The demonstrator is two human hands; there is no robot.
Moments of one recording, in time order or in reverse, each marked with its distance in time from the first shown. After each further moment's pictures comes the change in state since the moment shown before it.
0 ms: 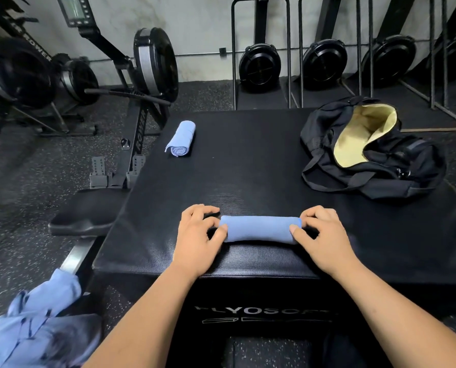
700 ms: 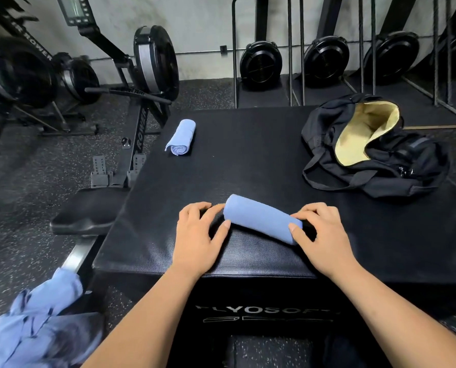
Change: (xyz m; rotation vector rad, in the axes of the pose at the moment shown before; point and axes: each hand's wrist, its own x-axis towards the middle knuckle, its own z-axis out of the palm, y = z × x) left_hand -0.002 0.003 0.001 0.165 0.039 0.006; right_hand -0.004 -0.009 -0.001 -0.070 0.017 -0.046
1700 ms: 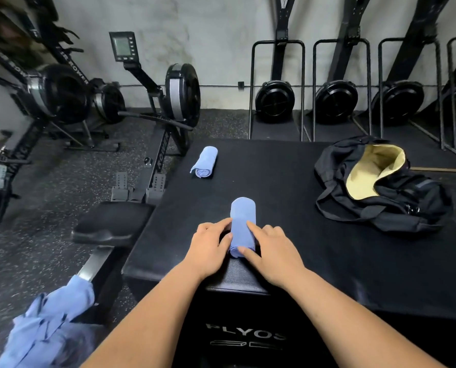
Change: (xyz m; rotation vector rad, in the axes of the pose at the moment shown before) left_hand 0.019 -0.012 -0.038 -0.174 -0.258 -0.115; right_hand 0.027 -0.119 0.055 -0.257 -0.421 -0.022
